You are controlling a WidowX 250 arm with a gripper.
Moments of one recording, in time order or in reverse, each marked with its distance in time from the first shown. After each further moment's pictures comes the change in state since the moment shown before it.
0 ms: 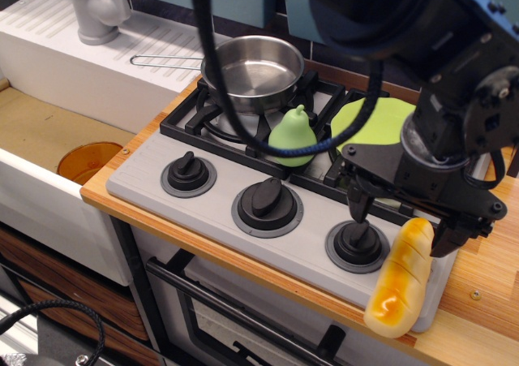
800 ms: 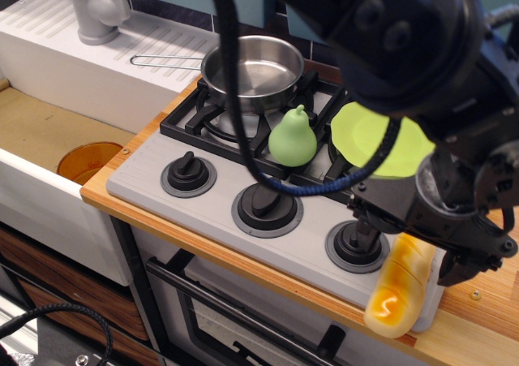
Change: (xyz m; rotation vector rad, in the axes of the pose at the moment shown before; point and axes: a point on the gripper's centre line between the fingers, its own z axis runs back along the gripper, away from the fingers) arm -0.019 -0.017 -0.009 0.030 -0.030 0.006
